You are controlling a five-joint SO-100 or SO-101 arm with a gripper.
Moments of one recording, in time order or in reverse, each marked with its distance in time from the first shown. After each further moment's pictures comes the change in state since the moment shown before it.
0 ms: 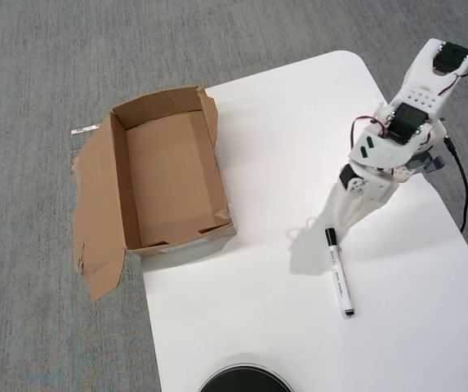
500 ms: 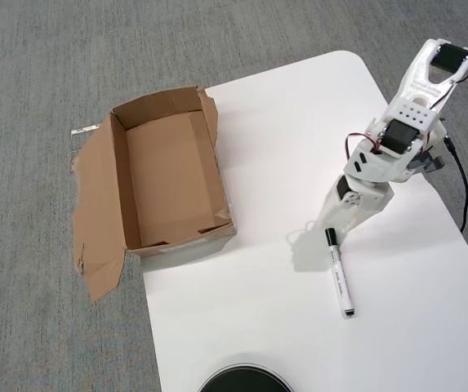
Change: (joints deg) arm -0.3 -8.2 0.1 0.0 -0.4
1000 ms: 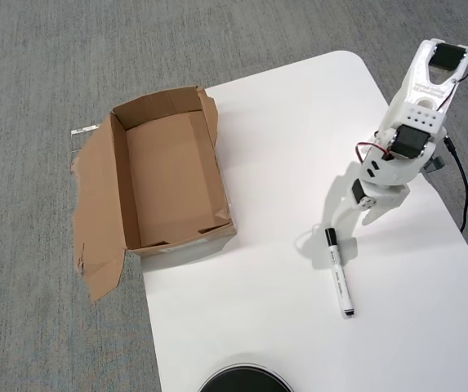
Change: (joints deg) arm -7.8 -0.1 0.0 13.4 0.4
